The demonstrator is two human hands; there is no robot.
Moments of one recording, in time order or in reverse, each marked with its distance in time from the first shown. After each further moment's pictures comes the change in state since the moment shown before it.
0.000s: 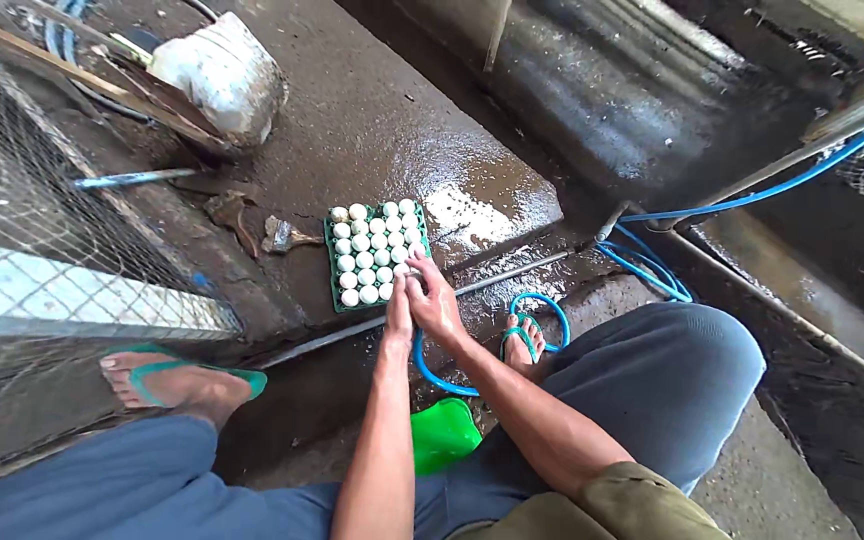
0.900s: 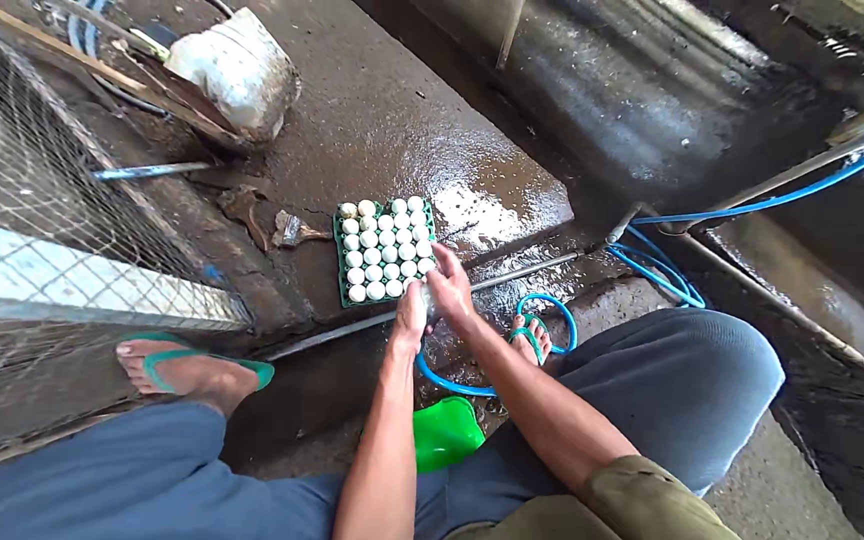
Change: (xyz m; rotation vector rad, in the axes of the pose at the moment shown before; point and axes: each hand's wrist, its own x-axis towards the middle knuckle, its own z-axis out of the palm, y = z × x) left_hand -0.011 0.004 -0.001 0.089 -0.012 -0.133; right_hand 0.011 0.011 -0.007 0.241 -0.018 0.123
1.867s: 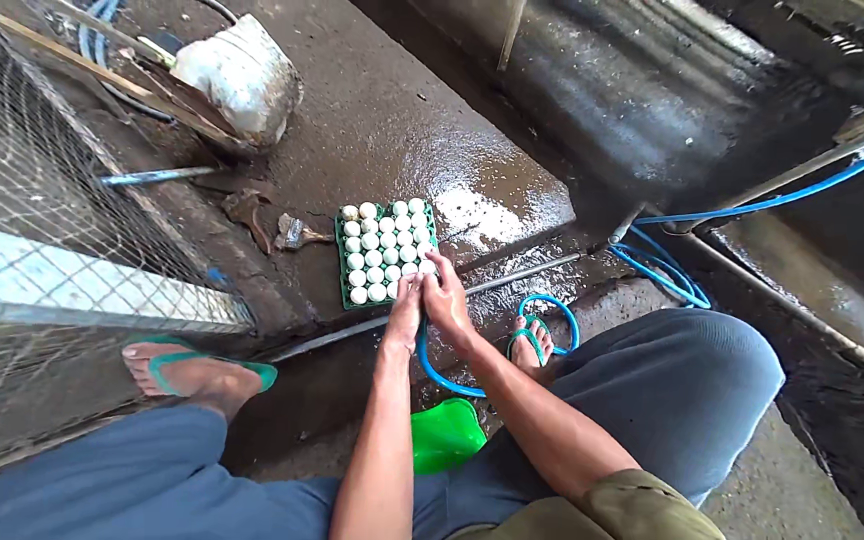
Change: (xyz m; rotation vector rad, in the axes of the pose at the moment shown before) left_hand 0.011 -0.004 -0.007 -0.081 -0.110 0.071; right_hand -0.008 -0.011 0.009 -0.145 0.081 0.018
